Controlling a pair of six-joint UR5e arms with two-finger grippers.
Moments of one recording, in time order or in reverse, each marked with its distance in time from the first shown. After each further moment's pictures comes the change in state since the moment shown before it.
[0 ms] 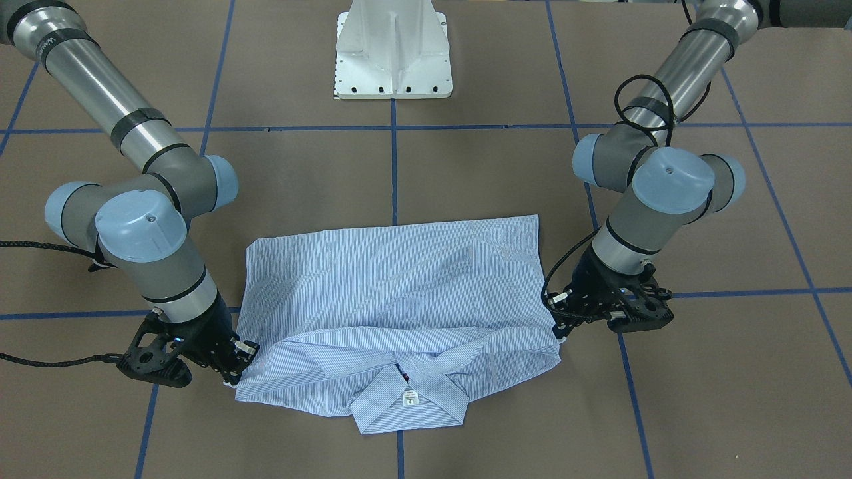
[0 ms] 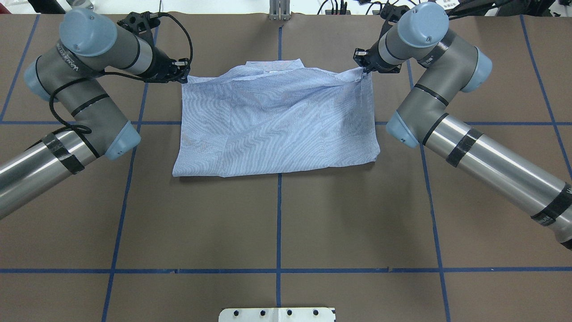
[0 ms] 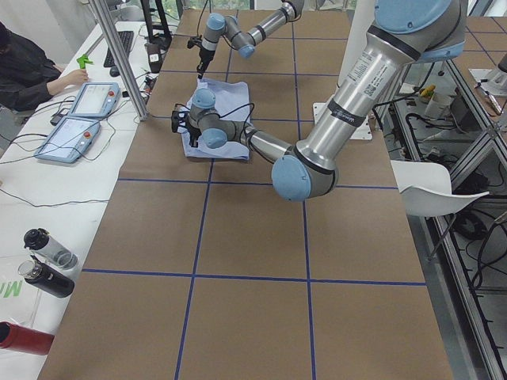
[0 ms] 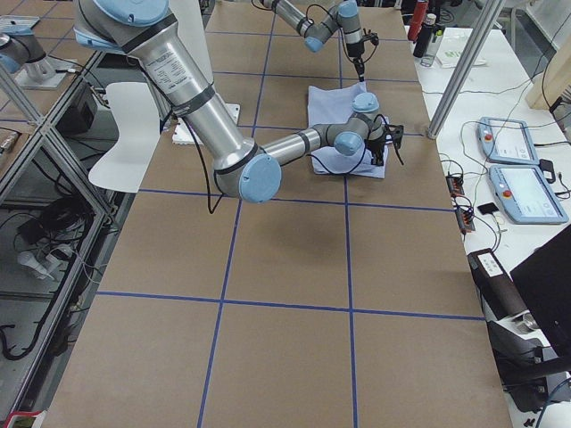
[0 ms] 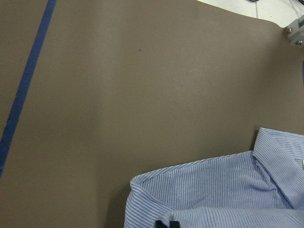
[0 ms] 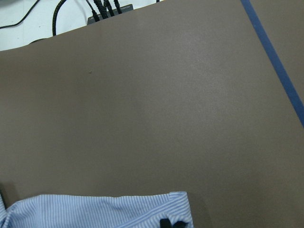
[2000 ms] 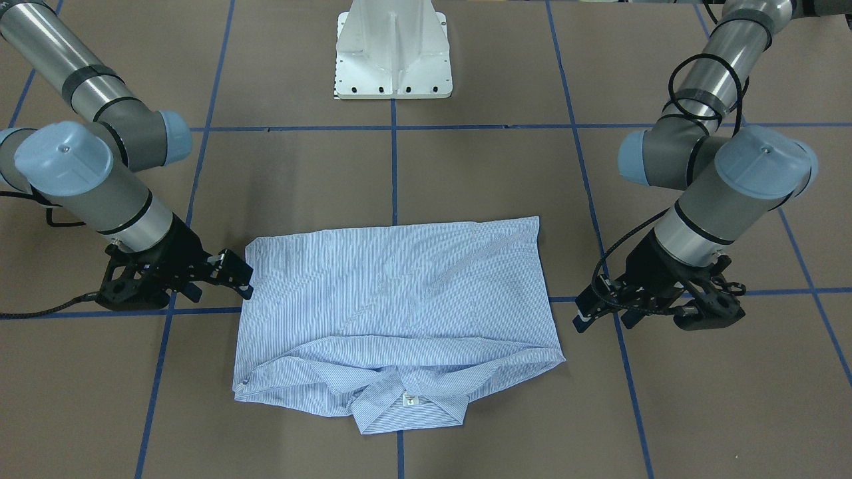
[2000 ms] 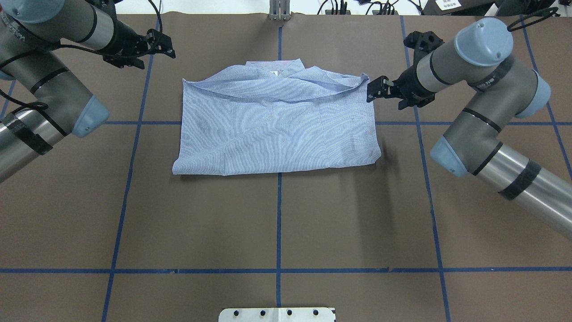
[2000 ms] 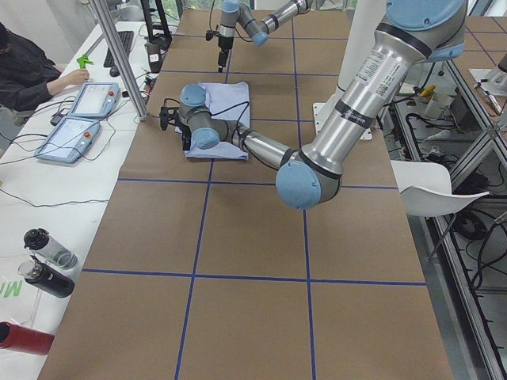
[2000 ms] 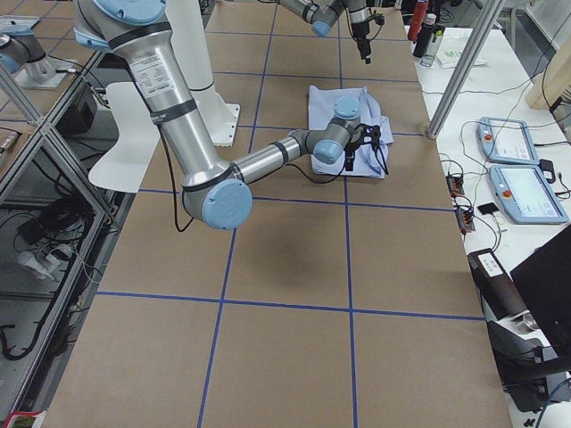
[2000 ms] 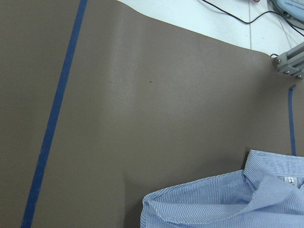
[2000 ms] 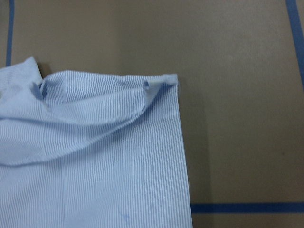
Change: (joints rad) left arm -0.114 0.052 -0.090 -0.001 -0.144 0.021; right arm -0.004 -0.264 0.350 -0.005 0.264 -0.093
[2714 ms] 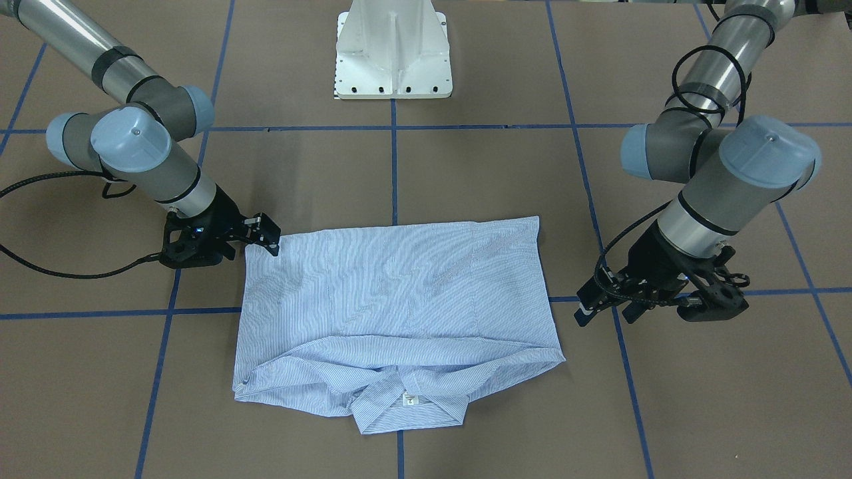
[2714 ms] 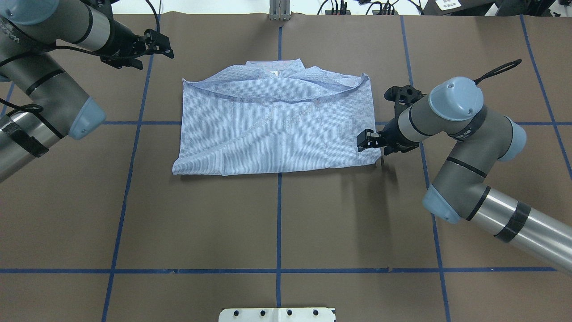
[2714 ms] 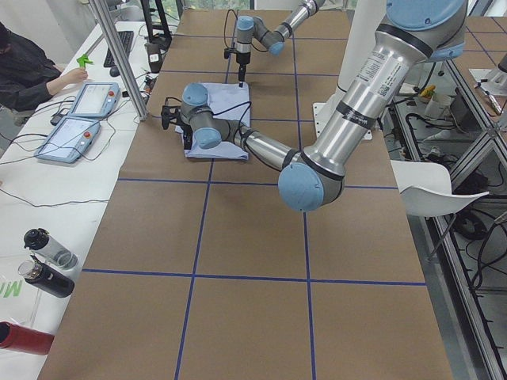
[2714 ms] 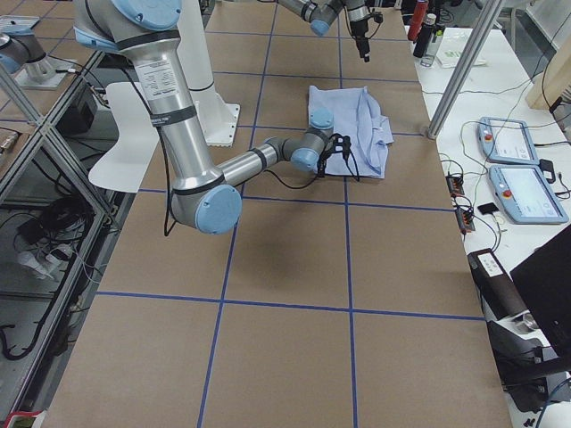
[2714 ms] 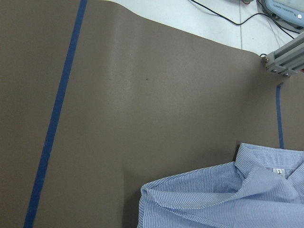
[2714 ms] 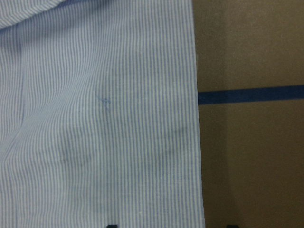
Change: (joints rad) left arm -0.001 0.011 -0.022 0.000 0.002 -0.006; right arm -0.145 -0.055 0.018 0.000 -0.039 0.014
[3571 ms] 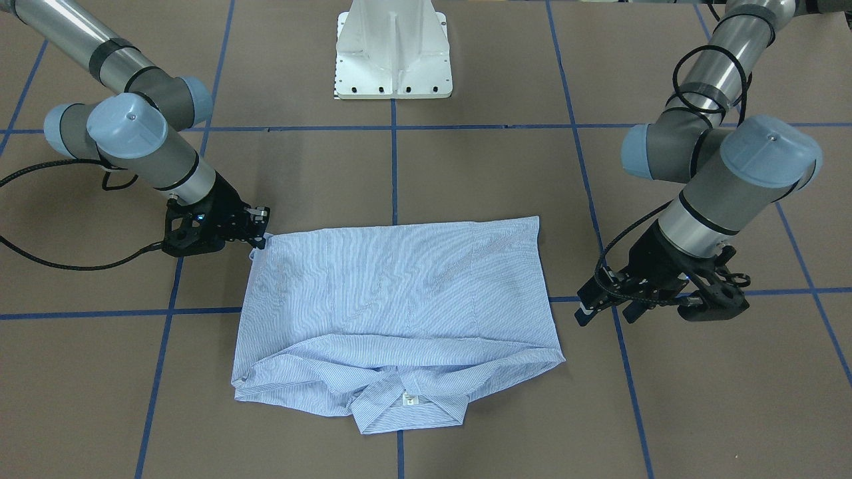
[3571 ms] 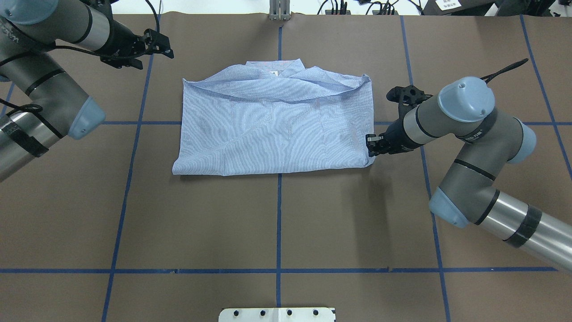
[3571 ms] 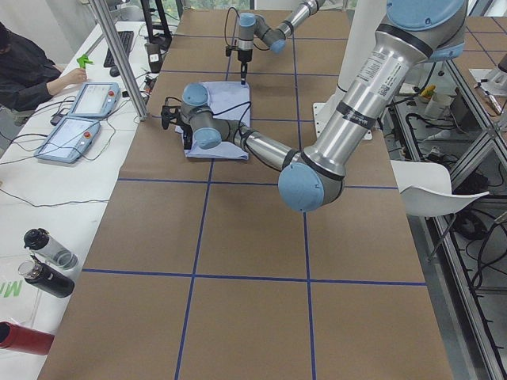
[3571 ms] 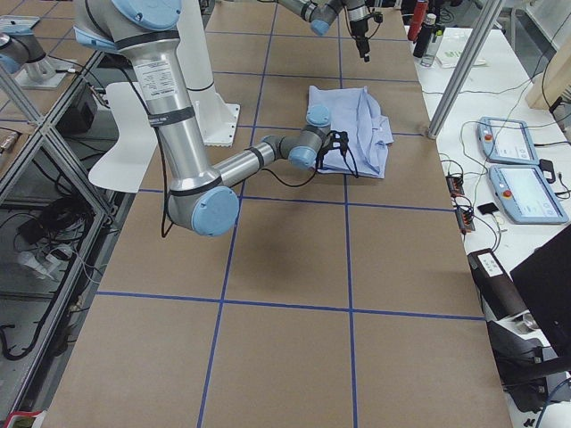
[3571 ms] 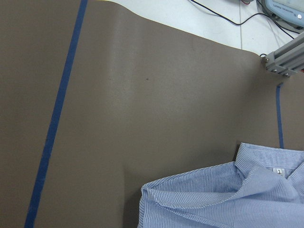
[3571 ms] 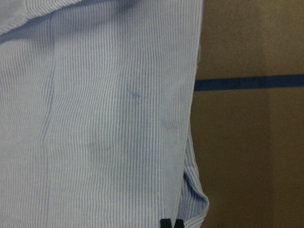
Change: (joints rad) left arm -0.001 0.001 -0.001 -0.002 -0.003 0.001; right arm 0.007 -0.048 0.087 0.011 0.042 -0.015
